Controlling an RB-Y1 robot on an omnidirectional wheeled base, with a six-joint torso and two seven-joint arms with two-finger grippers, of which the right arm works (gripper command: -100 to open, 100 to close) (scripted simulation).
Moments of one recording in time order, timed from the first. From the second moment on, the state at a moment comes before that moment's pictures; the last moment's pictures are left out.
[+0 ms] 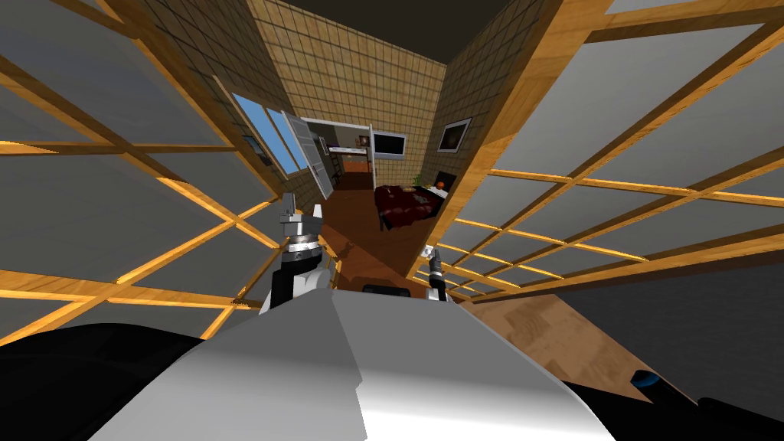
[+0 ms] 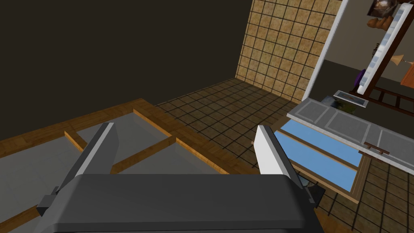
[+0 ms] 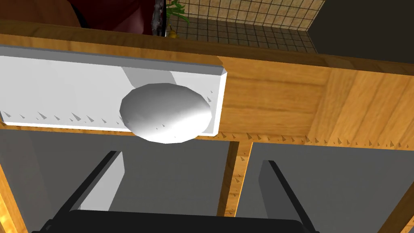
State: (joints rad) arm 0.00 -0.09 -0.18 -0.75 -0.01 -0.87 -0.05
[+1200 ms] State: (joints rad) arm -0.04 -0.07 -0.11 -0.71 -0.17 -0.88 -0.36
